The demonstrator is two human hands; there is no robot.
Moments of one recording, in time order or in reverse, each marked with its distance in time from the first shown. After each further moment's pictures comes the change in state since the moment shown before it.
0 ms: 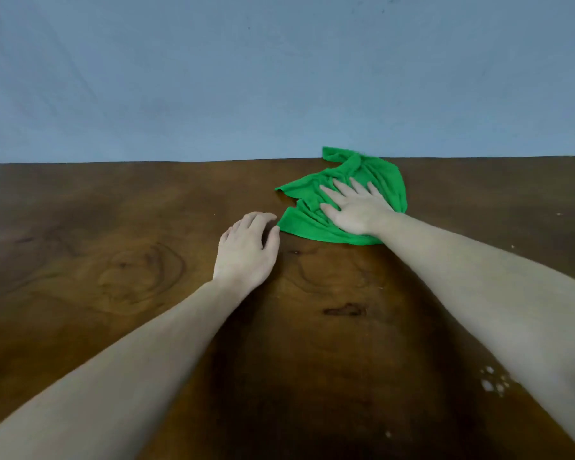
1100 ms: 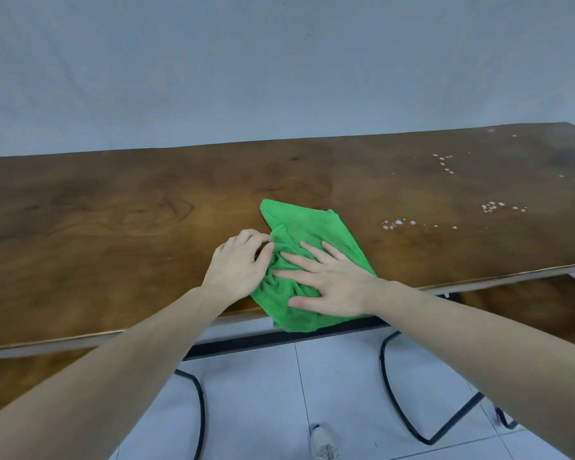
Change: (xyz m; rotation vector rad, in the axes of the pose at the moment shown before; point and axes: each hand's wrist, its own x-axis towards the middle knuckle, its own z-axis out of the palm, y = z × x) left_hand -0.210 -0.019 -0.046 -0.052 -0.167 0.330; right_hand -0.350 -0.152 0.060 -0.024 -0.003 -0.252
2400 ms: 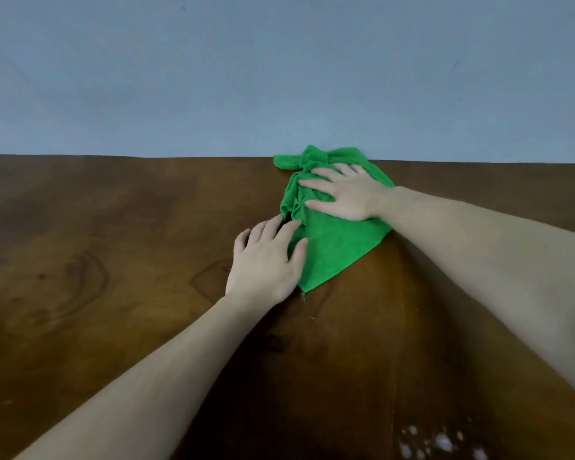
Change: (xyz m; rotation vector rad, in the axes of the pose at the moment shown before) left_hand 0.276 0.031 0.089 0.221 0.115 -0.281; right_hand 0.312 0.344 -0.073 -0.075 0.003 -0.042
